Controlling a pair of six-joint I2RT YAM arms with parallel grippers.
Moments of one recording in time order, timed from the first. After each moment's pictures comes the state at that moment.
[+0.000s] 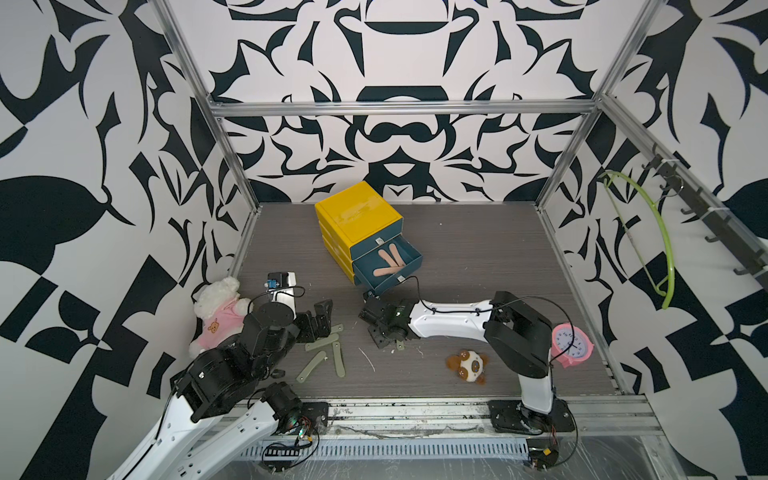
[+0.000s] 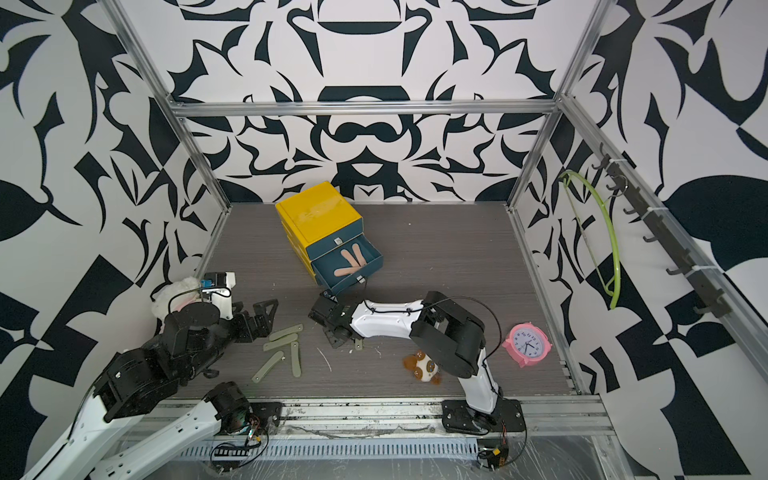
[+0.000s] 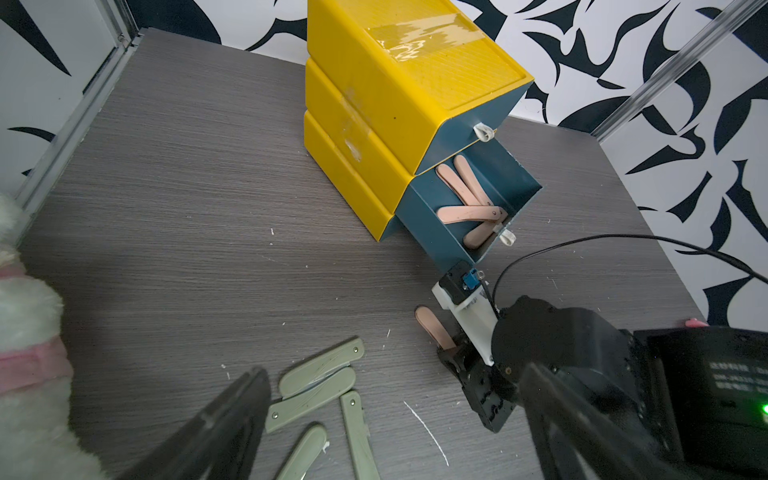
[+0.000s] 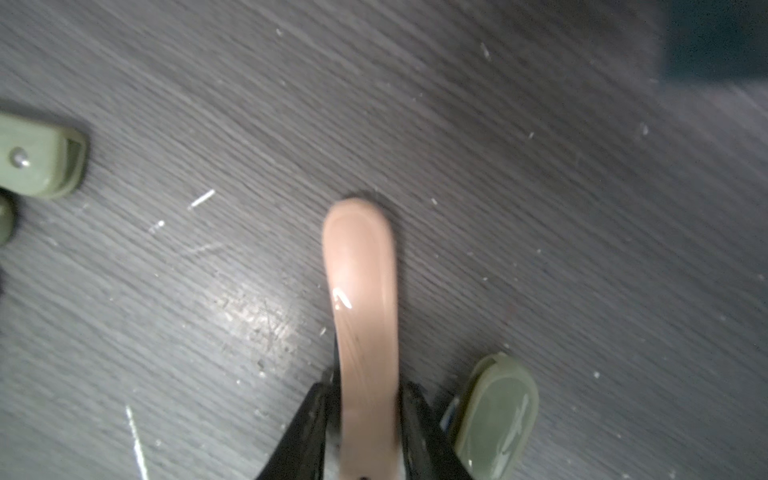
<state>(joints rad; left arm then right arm) -0.78 0.52 0.91 -0.96 -0.39 -0.58 1.10 1.97 1.28 -0.53 0.20 0.50</state>
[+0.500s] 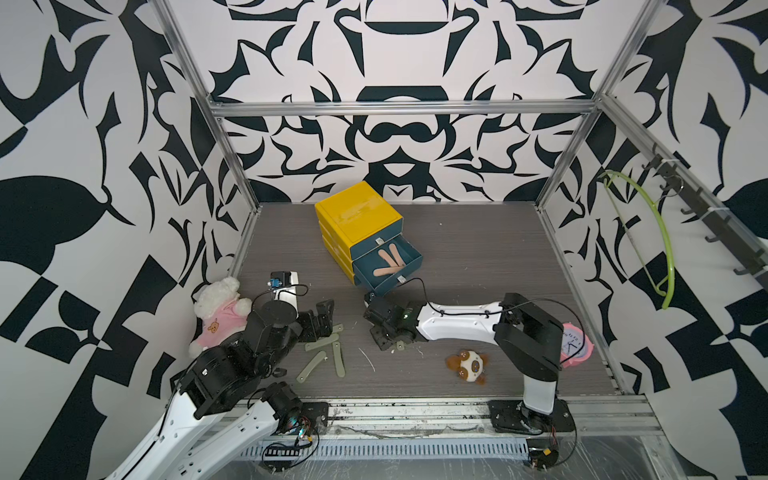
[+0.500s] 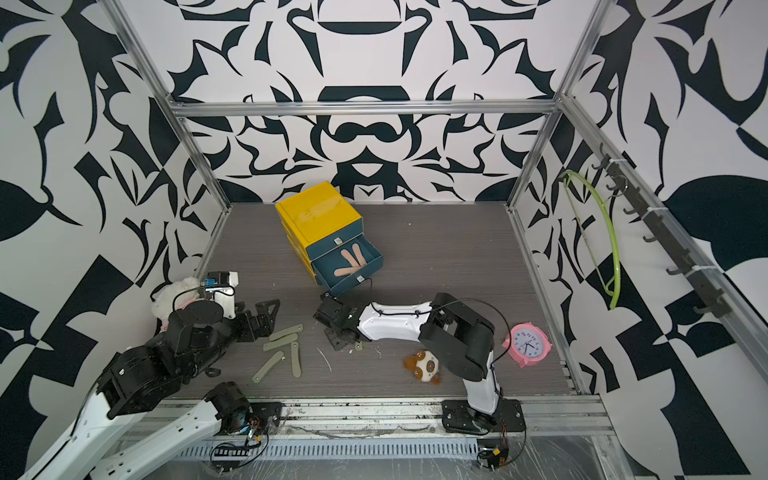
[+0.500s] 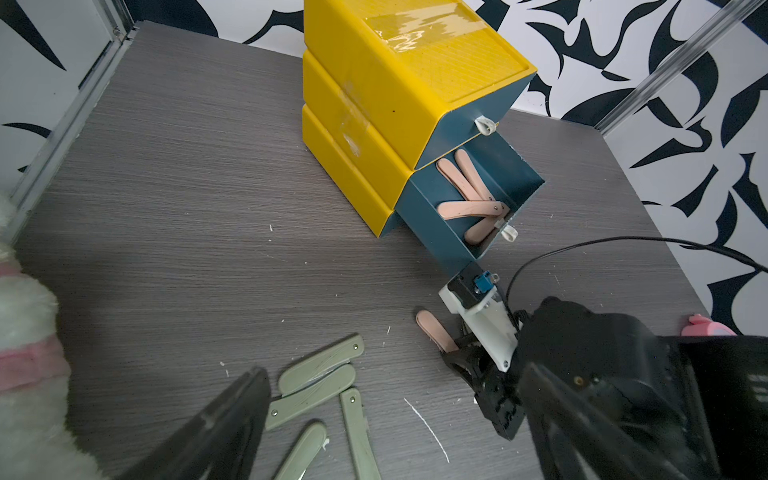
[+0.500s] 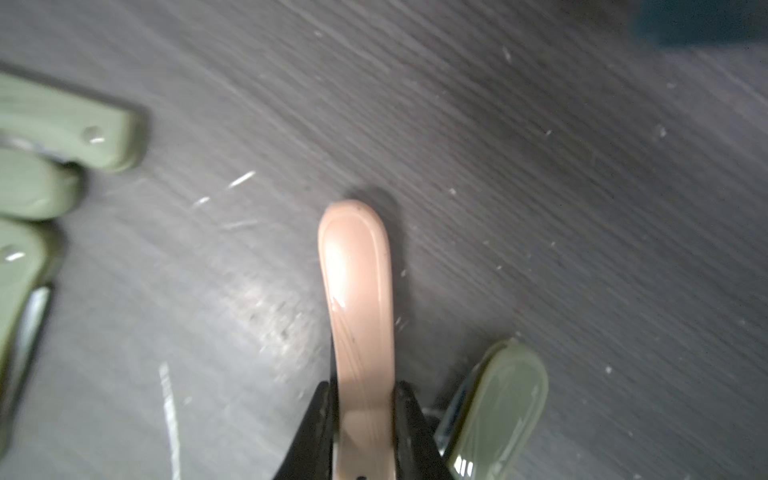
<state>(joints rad) -0.78 0.54 0.91 -0.96 -0.38 -0.58 1.12 1.86 1.18 -0.43 0.14 0.44</state>
